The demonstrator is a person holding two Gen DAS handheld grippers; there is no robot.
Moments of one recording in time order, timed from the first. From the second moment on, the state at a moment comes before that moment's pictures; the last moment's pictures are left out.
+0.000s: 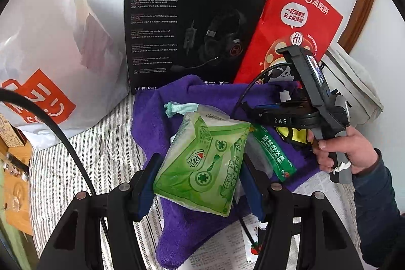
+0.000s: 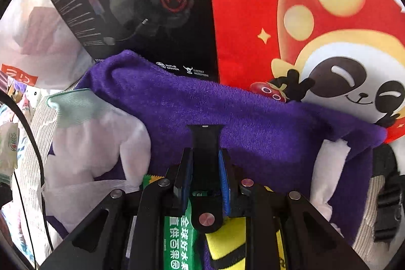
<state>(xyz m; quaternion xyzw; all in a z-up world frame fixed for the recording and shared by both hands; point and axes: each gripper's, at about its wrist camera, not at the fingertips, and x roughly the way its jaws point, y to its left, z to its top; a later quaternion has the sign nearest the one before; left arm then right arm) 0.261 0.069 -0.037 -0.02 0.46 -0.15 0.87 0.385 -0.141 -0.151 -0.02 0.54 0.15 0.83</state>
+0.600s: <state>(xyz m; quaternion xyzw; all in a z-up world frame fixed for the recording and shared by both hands) 0.254 0.065 -0.031 -0.01 0.47 -0.14 0.87 0.354 -0.165 -0.125 -0.01 0.53 0.16 0.83</state>
